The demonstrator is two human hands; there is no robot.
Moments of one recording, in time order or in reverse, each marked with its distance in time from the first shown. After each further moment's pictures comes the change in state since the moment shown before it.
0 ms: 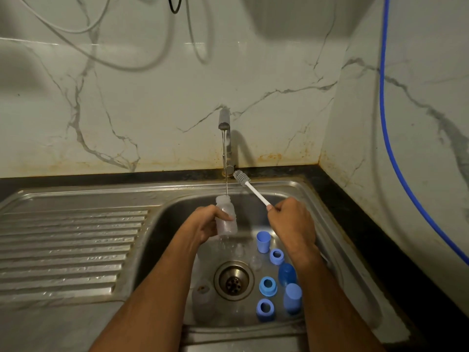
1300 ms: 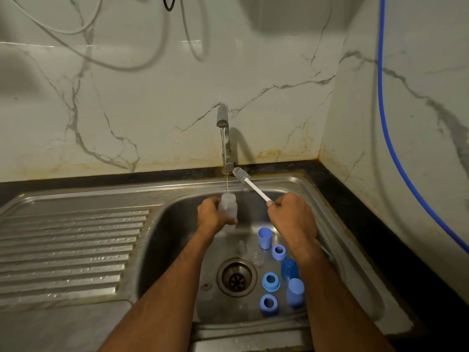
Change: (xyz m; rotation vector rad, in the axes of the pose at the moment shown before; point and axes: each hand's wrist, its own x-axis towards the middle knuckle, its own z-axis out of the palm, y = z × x) left_hand 0.014 -0.010 0.020 0.645 0.358 0.438; right_hand 0.001 -0.004 -0.004 -0.018 0.000 -0.025
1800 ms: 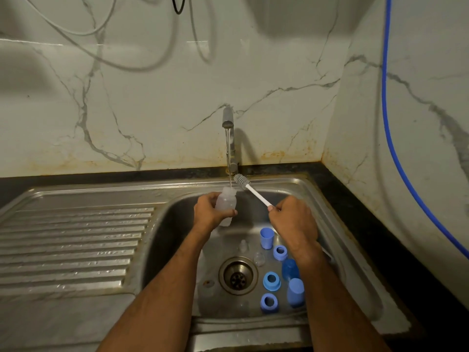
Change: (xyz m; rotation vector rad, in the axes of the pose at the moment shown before) left_hand 0.001 -0.012 -0.012 -0.093 -0.003 0.033; right_hand -0.010 0.003 0.002 -0.007 -0.040 0.009
